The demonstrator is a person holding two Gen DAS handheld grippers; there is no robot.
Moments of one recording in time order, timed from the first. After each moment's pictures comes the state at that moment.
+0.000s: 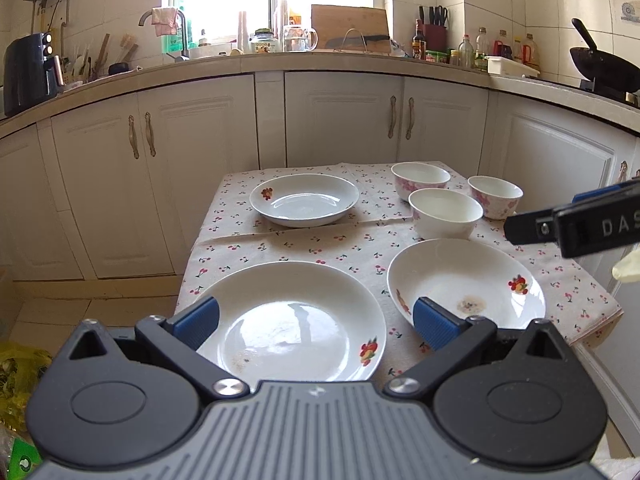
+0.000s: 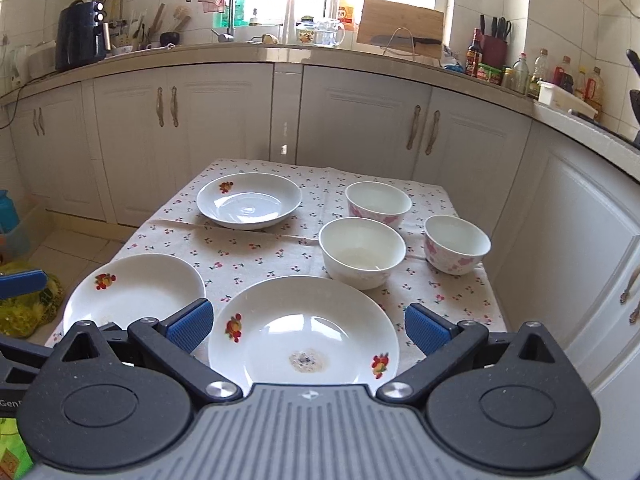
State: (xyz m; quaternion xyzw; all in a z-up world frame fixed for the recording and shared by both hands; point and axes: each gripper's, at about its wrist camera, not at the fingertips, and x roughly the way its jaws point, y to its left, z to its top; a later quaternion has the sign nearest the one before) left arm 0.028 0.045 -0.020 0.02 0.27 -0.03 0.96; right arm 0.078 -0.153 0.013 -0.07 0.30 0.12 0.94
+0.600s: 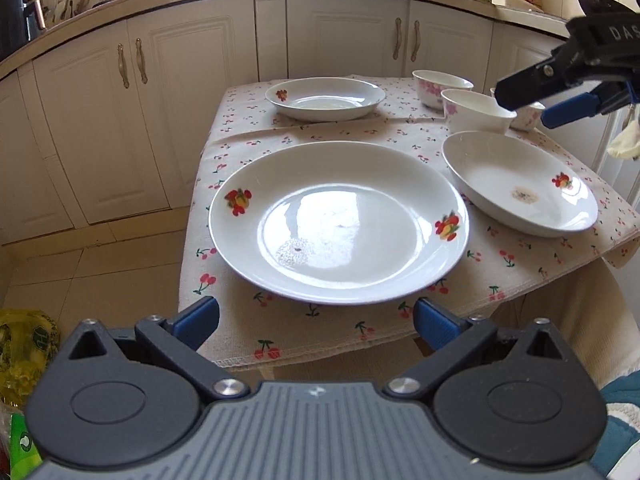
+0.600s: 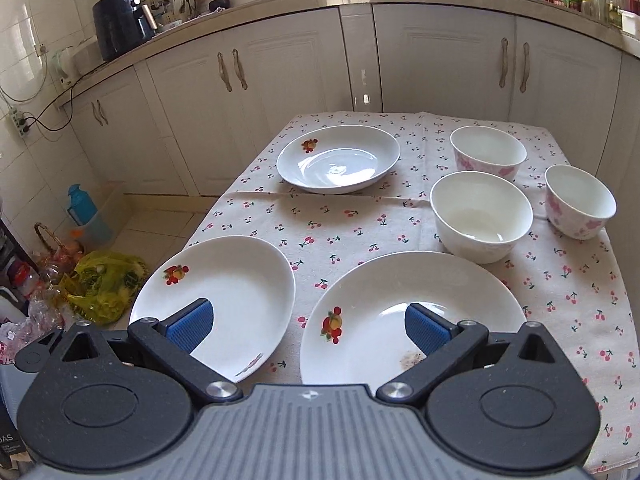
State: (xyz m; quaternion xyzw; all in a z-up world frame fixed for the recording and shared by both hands) left arm 0.035 0.099 -0.091 0.03 0.36 -0.06 0.93; right arm 0.135 -0.115 -0.015 0.00 0.39 0.23 0.89
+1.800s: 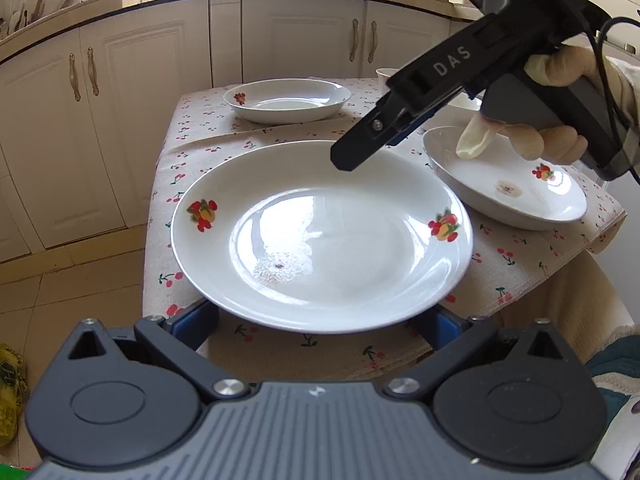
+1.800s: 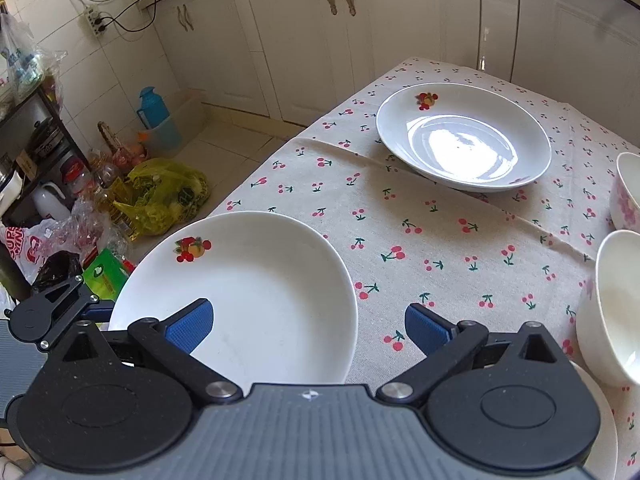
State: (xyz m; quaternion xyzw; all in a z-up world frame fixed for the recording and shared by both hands) left arm 0.060 0.112 -0.106 0.04 0.34 -0.13 0.93; right arm 0.230 -0.031 -0.068 -0.11 0.45 0.39 0.80
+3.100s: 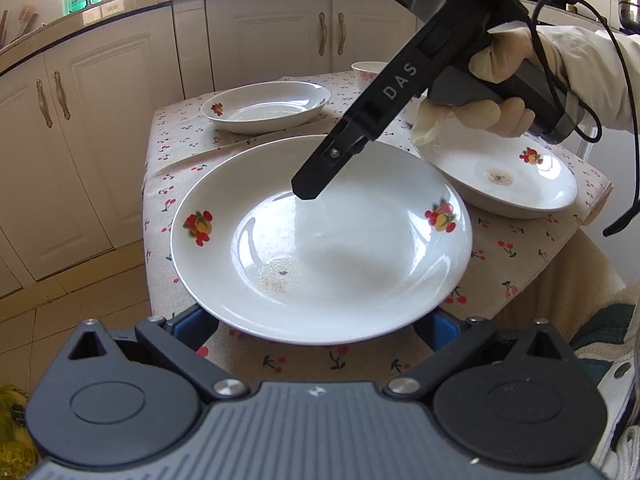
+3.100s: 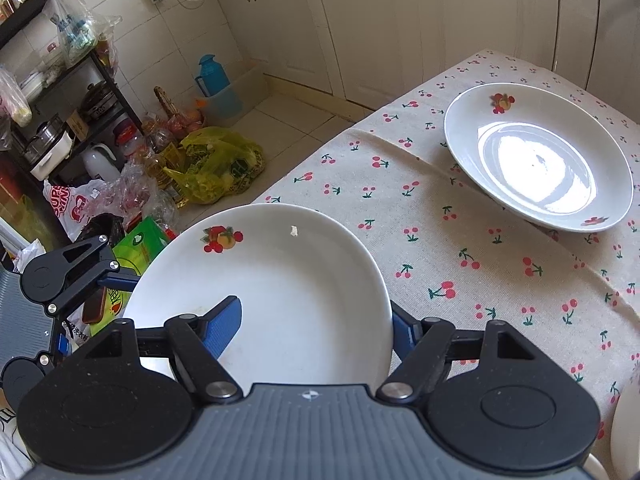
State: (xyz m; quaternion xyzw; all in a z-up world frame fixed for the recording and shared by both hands) left arm 0.077 0.120 -0.101 0.08 0.34 -0.18 0.92; right arm 0.260 -0.013 -0.071 -0.12 0.46 0.47 0.74
